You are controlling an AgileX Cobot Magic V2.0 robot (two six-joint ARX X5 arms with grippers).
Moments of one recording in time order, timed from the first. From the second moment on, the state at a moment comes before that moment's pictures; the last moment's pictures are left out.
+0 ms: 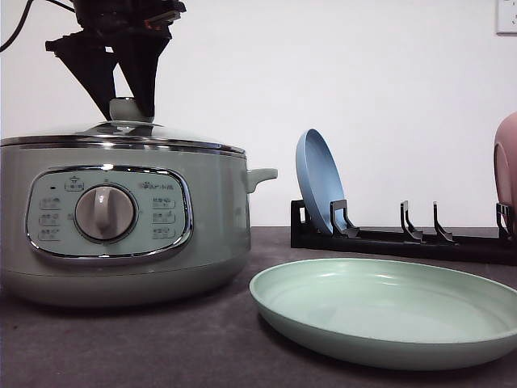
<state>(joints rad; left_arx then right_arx) -0.41 1.79 1.85 -1.30 0.05 0.04 0.61 1.15 1.28 -0.83 -0.50 0.01</state>
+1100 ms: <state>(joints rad) -0.22 1.52 1.98 -1.40 -0.08 0.04 0.61 1.15 1.28 -0.82 -0.50 0.05</state>
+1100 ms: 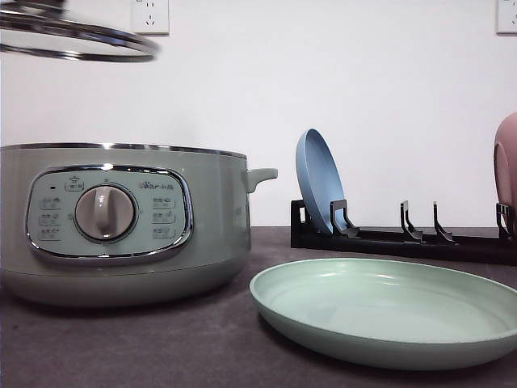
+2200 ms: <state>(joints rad) -0.06 1.46 1.98 -1.41 -0.09 0.04 0.69 1.62 1.73 -0.81 -0.49 0.19</state>
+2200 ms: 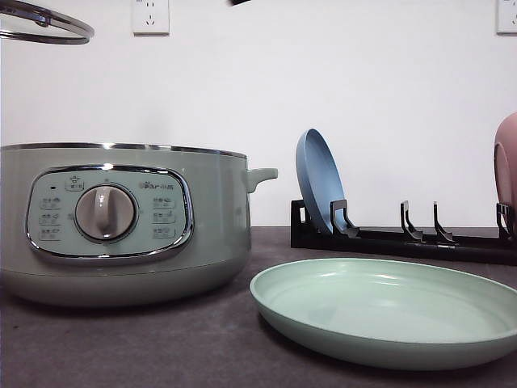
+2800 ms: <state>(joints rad) -0.06 1.46 1.98 -1.41 -0.09 0.04 0.80 2.08 2.07 -0.89 -0.25 0.19</state>
